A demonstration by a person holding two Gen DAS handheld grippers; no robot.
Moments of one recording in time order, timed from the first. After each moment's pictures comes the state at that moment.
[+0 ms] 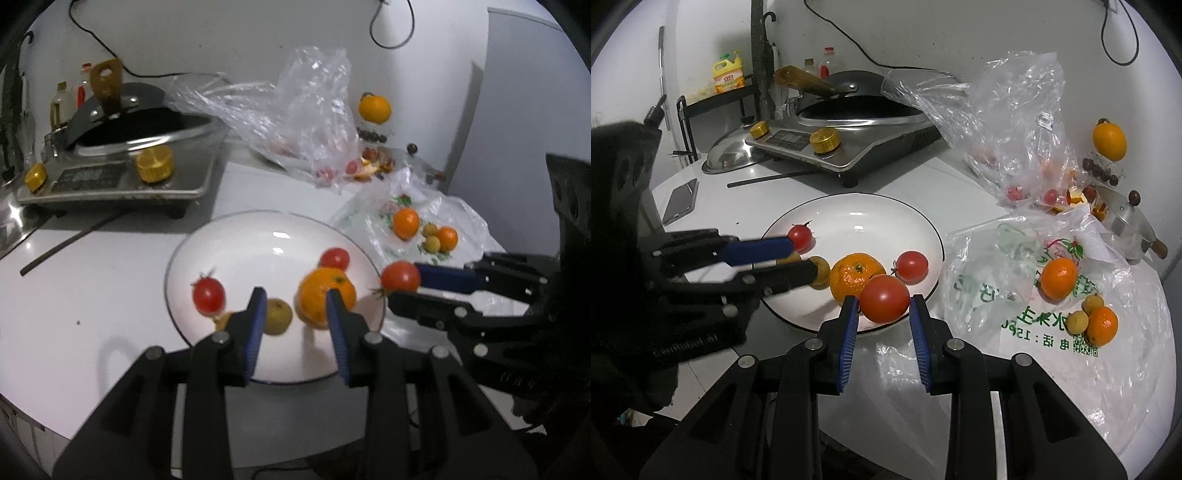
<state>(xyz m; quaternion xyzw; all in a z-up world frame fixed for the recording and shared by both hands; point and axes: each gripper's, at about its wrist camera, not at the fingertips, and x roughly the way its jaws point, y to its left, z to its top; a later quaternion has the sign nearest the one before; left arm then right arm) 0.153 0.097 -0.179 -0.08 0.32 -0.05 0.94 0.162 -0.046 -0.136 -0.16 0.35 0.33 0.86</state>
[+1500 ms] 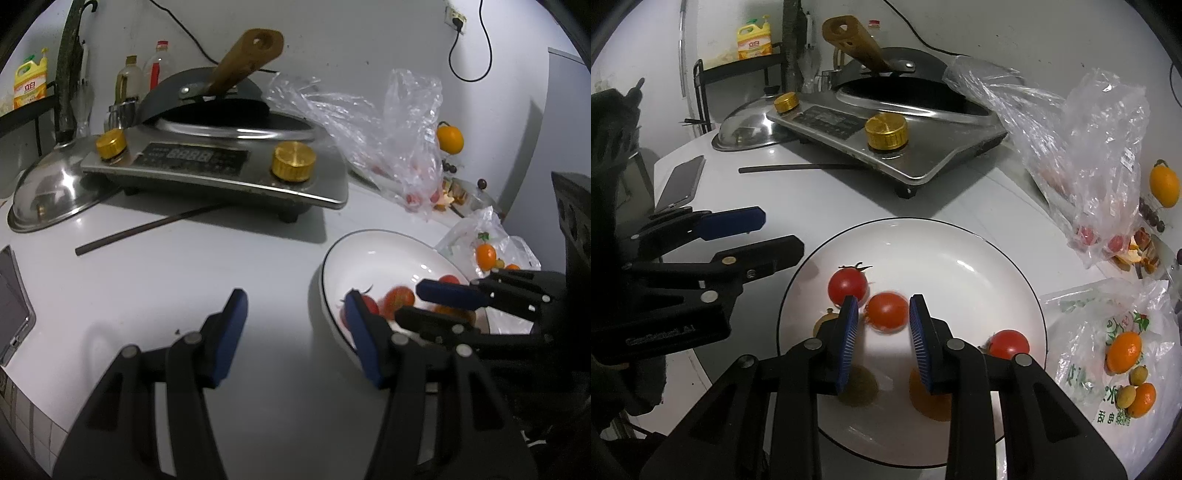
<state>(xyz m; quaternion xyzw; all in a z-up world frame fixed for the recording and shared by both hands) 0.149 0.192 -0.196 -0.13 0.31 0.05 0.94 0.187 0.056 -0.158 -0.21 0.36 0.36 0.83</state>
